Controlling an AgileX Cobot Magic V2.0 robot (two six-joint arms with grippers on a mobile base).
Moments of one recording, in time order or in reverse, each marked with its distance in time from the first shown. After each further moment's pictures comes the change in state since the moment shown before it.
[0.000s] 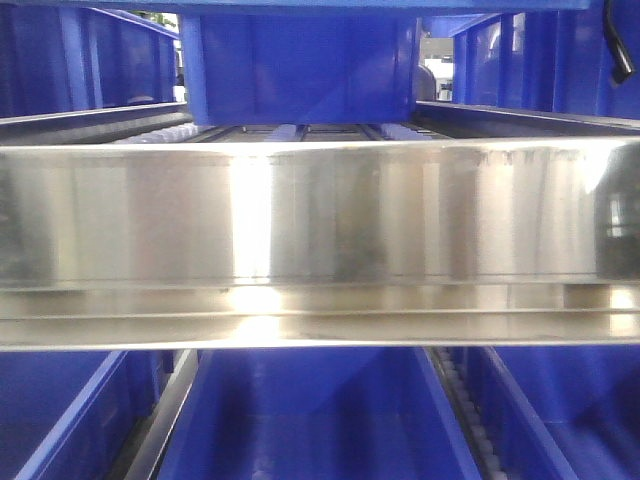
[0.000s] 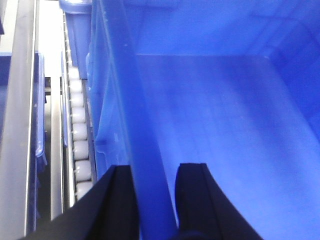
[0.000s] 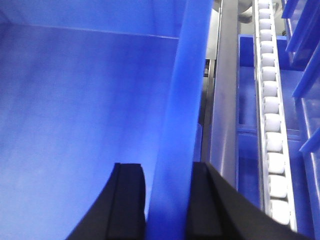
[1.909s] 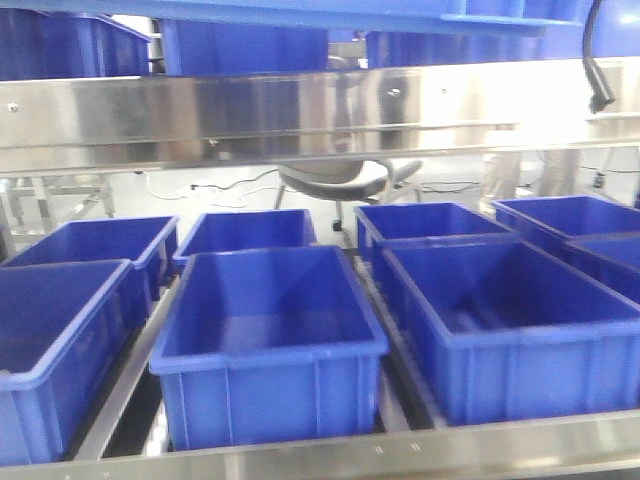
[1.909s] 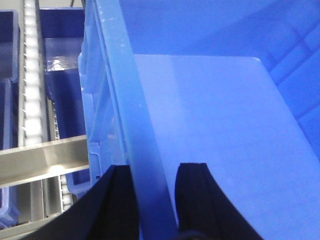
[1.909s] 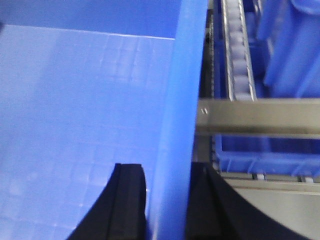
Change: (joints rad) left arm 0.011 -0.001 0.000 0.021 -0.007 -0.004; right arm -0.001 0.047 0.000 0.026 -0.066 0.000
